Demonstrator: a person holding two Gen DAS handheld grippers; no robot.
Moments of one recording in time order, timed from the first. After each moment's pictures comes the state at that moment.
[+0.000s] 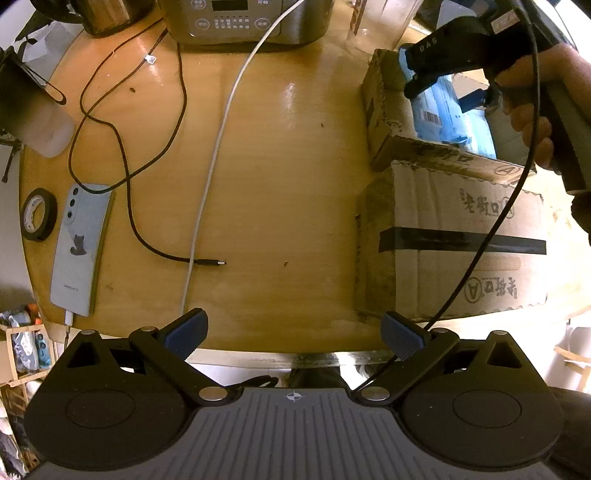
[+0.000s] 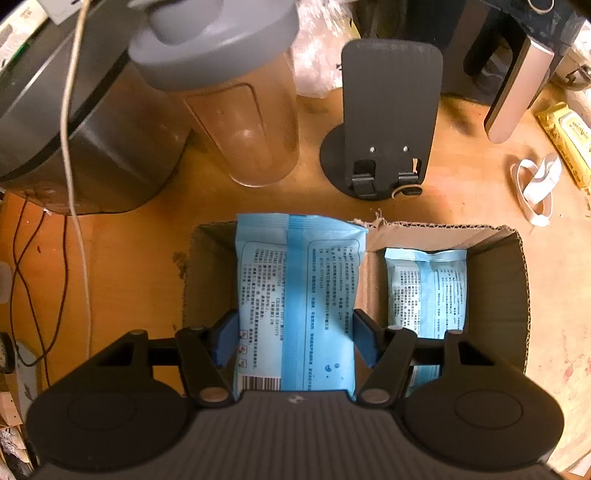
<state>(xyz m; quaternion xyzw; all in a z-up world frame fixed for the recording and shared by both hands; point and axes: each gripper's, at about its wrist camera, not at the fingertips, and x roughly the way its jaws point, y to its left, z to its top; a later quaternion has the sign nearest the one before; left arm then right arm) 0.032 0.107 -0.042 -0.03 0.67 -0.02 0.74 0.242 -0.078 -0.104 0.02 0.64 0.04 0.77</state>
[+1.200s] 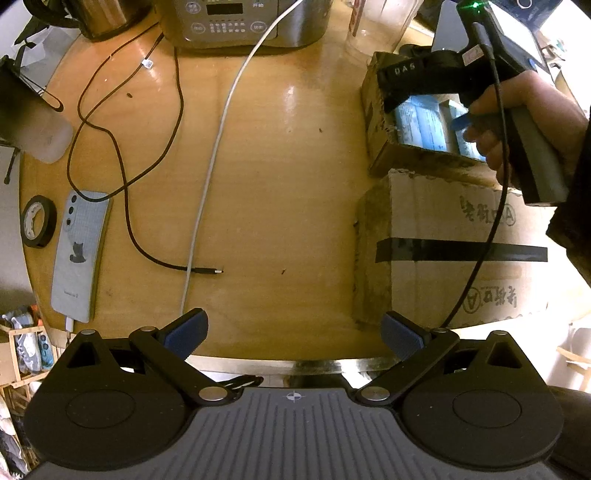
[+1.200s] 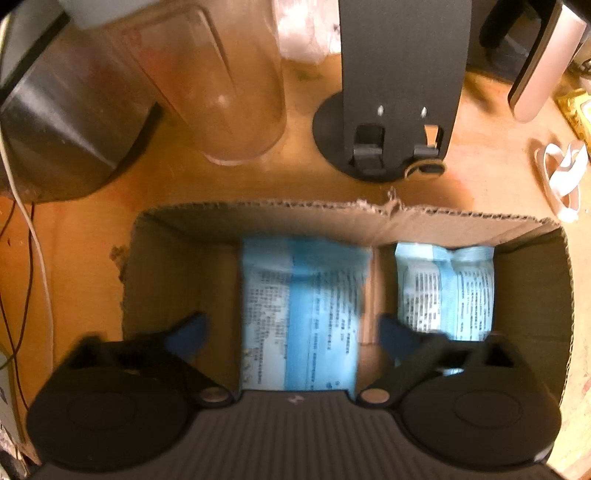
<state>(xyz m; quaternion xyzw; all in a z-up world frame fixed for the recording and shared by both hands) 0.041 0.101 -0.042 -0.02 0.67 -0.01 0.74 0.253 -0.076 -0.150 0.01 0.64 0.04 0.76</state>
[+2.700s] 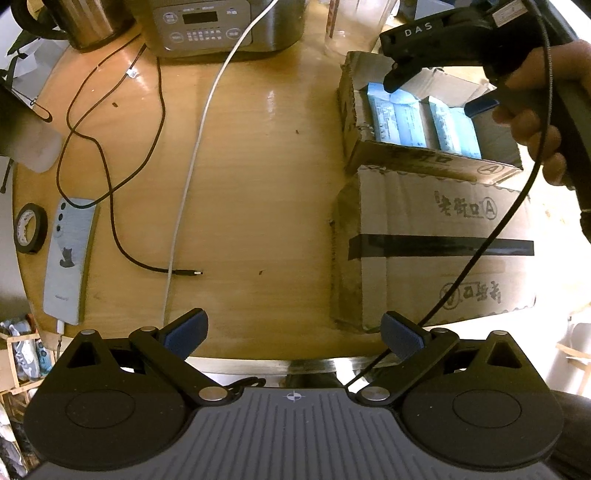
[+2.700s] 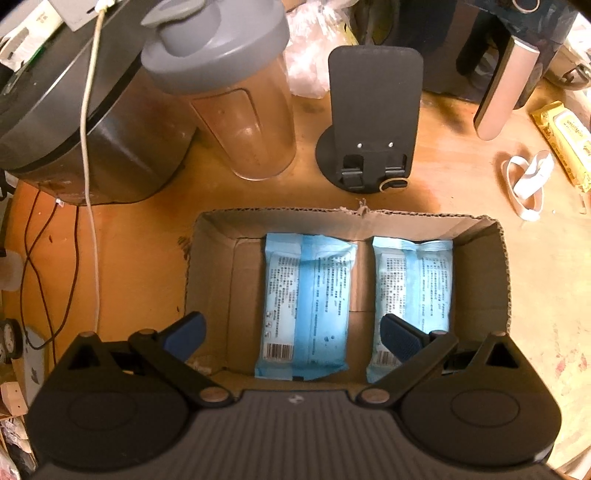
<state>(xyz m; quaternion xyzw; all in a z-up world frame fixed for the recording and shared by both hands) 0.037 0.079 -0.039 -0.02 0.67 -0.02 0.74 0.229 -0.089 -0.083 0.02 0.64 0.05 0.77</state>
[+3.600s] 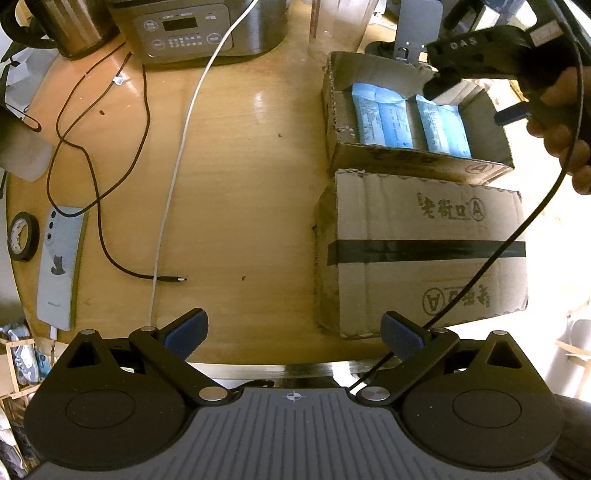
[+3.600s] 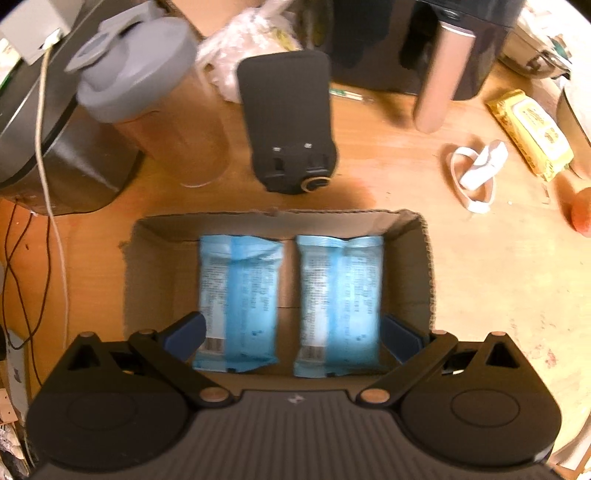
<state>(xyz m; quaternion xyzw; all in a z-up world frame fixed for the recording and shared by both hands) 0.041 0.060 -0.038 -0.01 0.67 -0.03 0.74 0.227 -0.149 -0.077 0.02 0.64 0.01 0.77</state>
